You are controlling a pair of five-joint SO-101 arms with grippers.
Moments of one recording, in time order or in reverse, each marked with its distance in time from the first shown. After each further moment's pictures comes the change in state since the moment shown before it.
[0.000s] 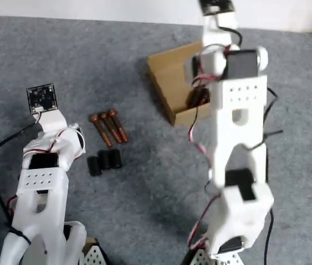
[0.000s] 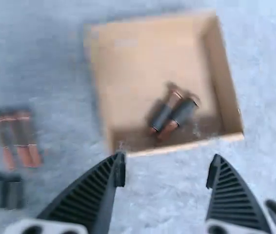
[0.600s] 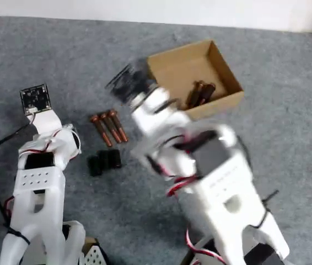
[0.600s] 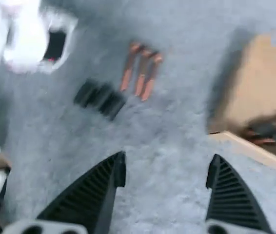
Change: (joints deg) left arm -3.1 0.2 -0.8 2.5 0.4; right arm -28.0 -43.0 54.5 -9.4 8.4
